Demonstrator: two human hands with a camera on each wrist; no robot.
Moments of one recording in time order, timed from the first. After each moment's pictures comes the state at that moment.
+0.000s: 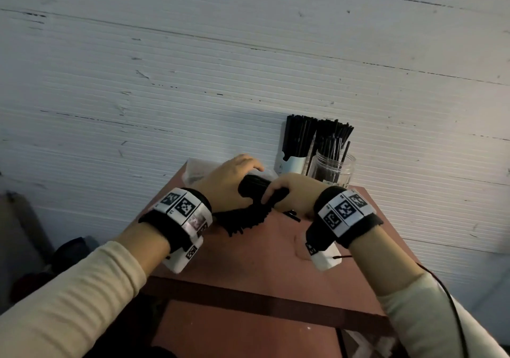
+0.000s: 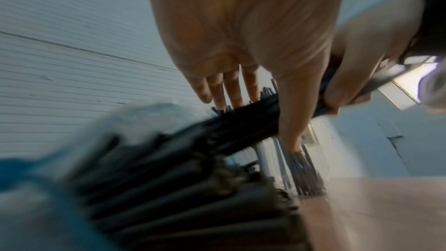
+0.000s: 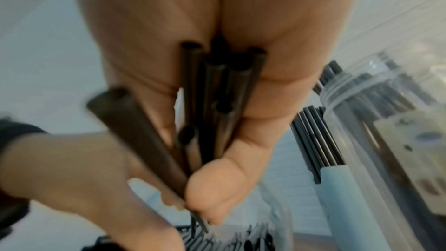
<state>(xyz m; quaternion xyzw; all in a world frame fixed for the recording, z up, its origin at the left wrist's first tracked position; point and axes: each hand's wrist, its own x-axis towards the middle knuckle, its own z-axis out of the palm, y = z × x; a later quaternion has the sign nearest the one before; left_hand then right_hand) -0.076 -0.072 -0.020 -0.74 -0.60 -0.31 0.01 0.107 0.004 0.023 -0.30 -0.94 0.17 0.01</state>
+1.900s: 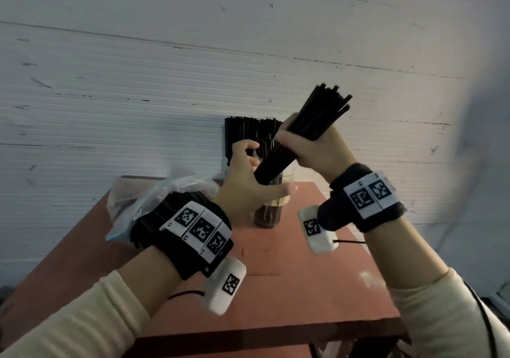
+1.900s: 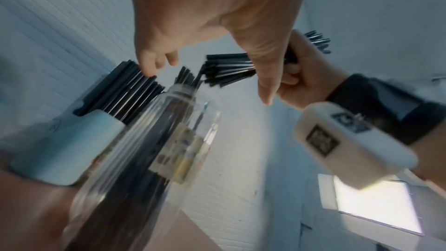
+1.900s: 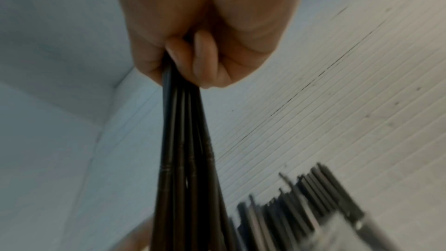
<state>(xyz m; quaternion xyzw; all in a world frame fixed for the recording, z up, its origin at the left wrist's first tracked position) 0.062 -0.007 0.007 -0.59 -0.51 -0.58 -0.23 0.199 0.043 0.082 -0.25 -0.80 0.28 0.46</state>
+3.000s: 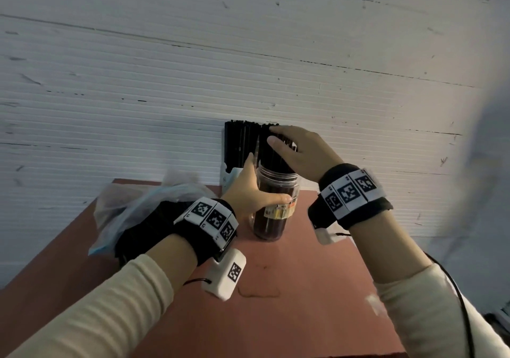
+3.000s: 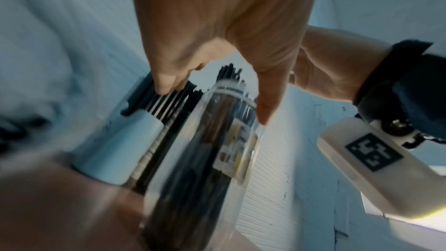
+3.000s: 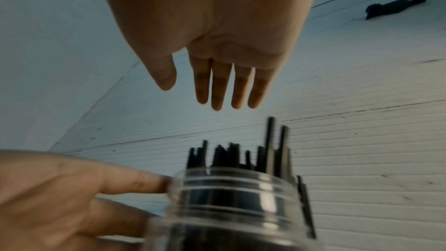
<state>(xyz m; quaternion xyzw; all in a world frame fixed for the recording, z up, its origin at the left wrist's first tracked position) 0.044 0.061 -0.012 -0.60 -0.57 -0.47 -0.29 0.182 0.106 0.072 -0.34 -0.89 0.04 0.31</state>
